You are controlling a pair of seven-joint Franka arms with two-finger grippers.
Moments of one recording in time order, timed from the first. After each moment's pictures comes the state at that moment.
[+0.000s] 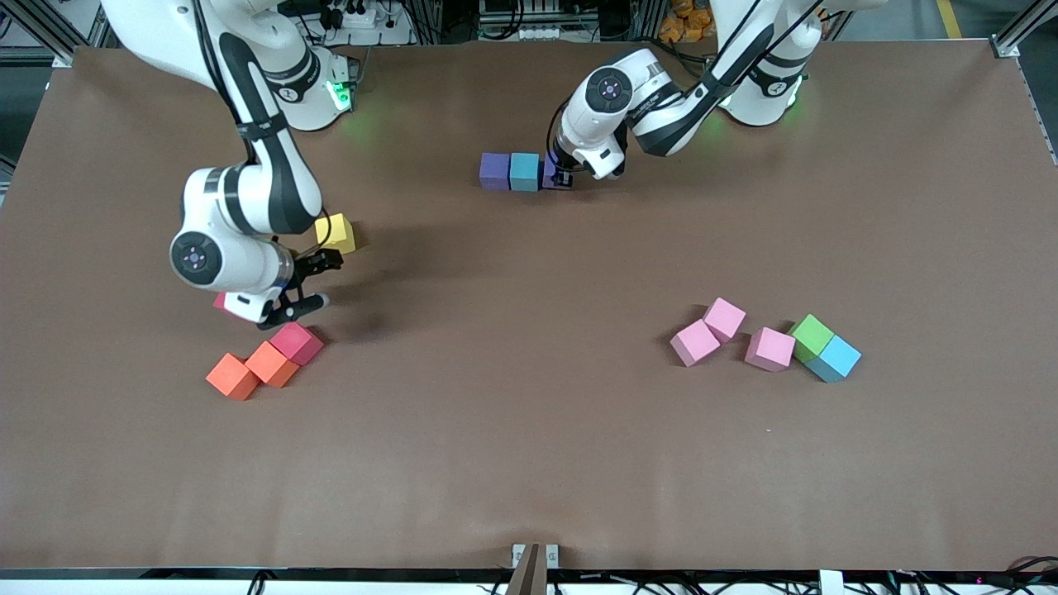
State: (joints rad) left arm -0.17 0.39 -0.86 -2.37 -0.07 2.66 -2.42; right arm 0.55 0.27 -0.37 -2.22 0.24 2.15 -0.34
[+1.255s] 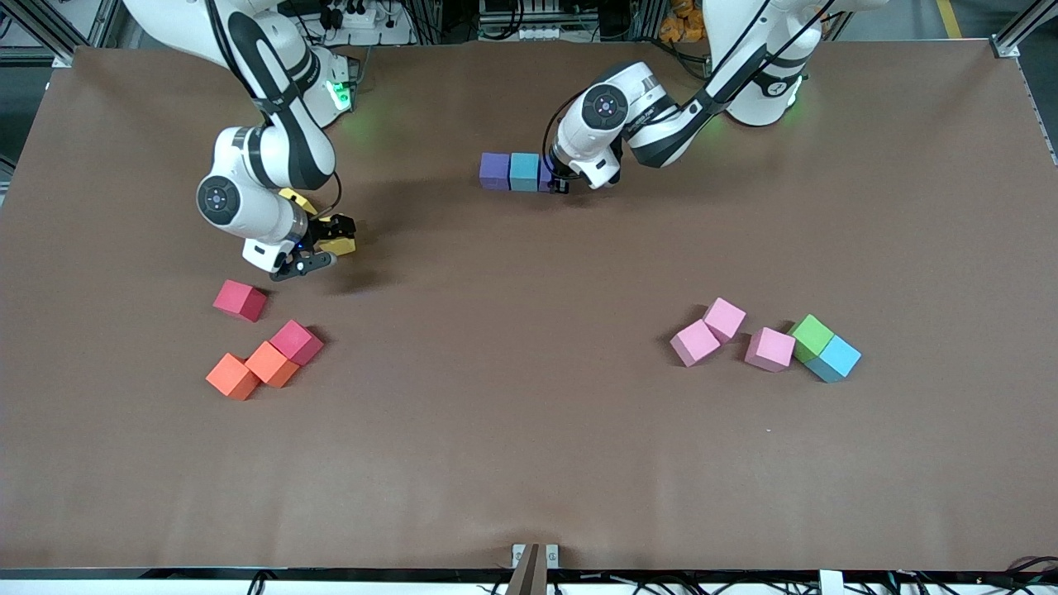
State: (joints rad) left arm -0.20 0.46 -0.82 -2.33 -0.07 2.66 -2.43; right arm 0.57 0.18 -0.34 -2.56 0.33 2.47 -0.34
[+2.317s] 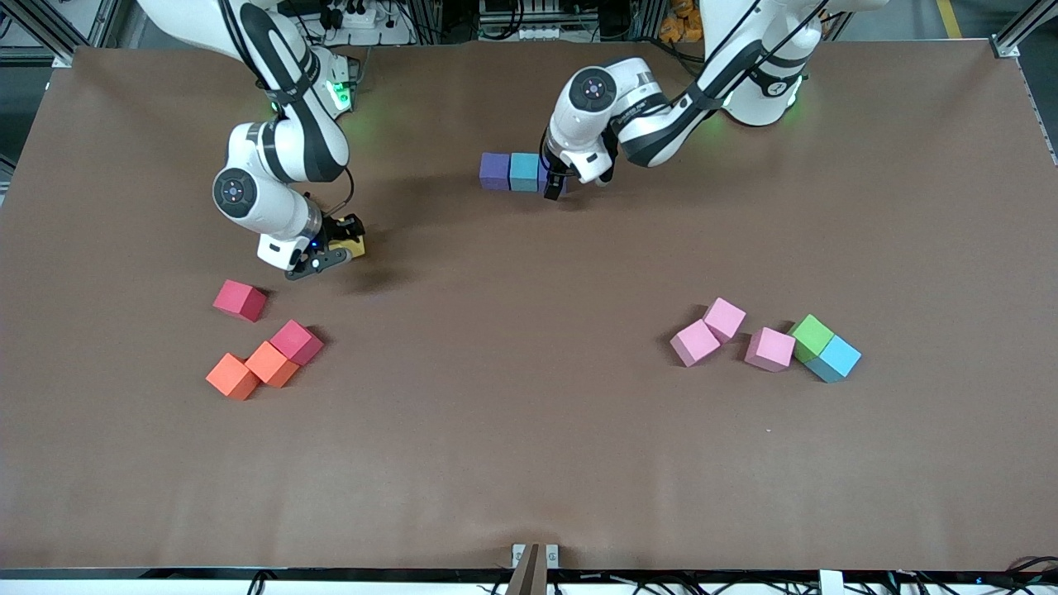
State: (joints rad) left arm -0.21 0.43 -0.83 -2.31 0.14 2.63 -2.49; right arm 0.60 0.16 -0.31 -2.51 0.33 2.48 -0.33
